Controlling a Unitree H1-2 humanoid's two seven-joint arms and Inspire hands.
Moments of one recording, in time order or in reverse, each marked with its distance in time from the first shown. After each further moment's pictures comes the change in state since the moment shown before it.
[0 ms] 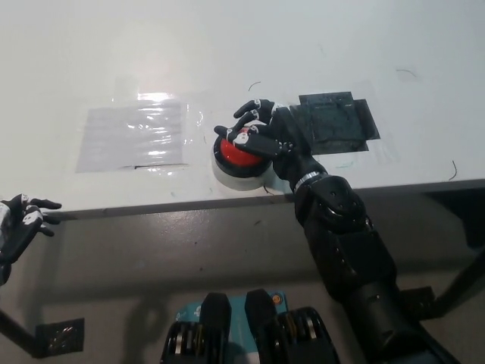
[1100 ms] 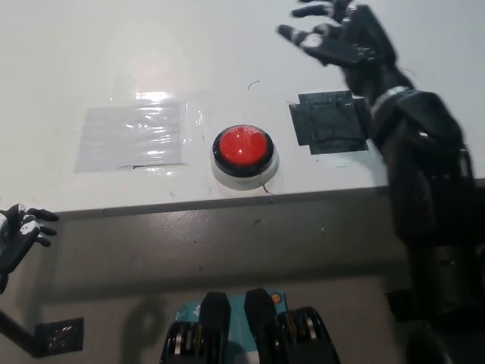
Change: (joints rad) left_arm 0.031 0.002 0.006 -0.009 0.004 -0.001 -0.001; right_arm -0.059 -0.162 -0.133 -0.506 0.035 0.364 -0.005
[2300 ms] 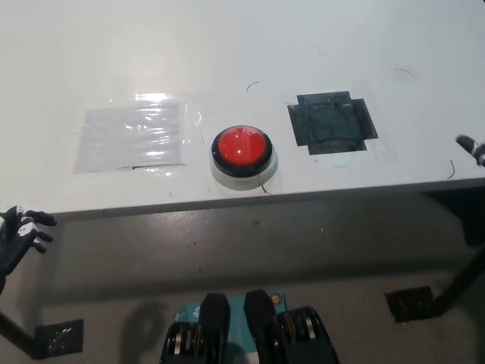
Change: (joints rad) left_arm 0.008 0.002 0.002 -0.007 0.015 0.000 0.000; right_arm 0.500 -0.243 -0.142 -0.354 0.192 0.066 -0.081
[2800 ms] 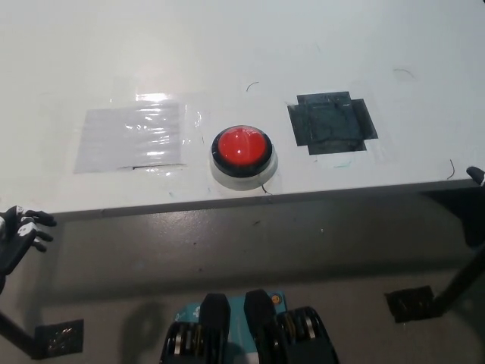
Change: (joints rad) left_arm -0.001 -0.001 0.001 0.005 -0.001 -0.003 0.000; right_arm 0.085 0.001 -0.016 -0.017 0.041 0.001 -0.040
